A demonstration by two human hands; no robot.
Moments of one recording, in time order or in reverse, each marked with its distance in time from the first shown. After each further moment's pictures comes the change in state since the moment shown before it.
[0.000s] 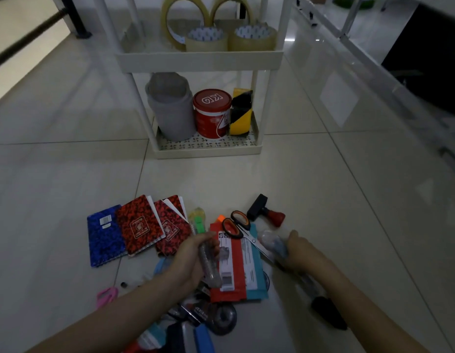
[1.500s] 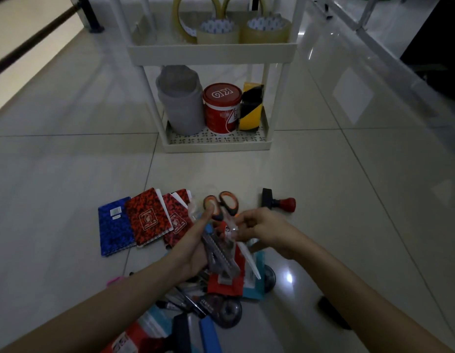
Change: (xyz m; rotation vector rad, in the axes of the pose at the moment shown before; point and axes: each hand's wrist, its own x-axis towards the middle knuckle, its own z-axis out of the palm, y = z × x) left_hand 0.011 0.009 -0.010 -0.050 -0.208 0.058; right_hand -0.041 -0.070 -0.033 0.774 -0.311 -0.437
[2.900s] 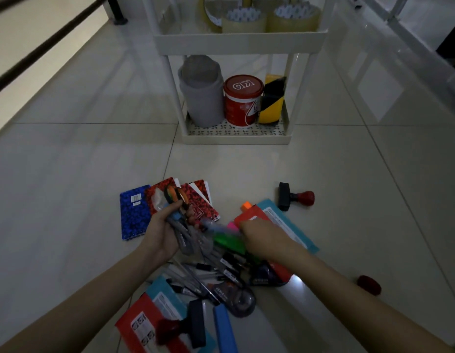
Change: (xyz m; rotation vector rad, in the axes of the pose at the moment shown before) left_hand -0.017 0.029 -0.072 -0.114 0.259 0.224; right_hand 0.037 0.023 0.038 -1.090 0.053 -0.175
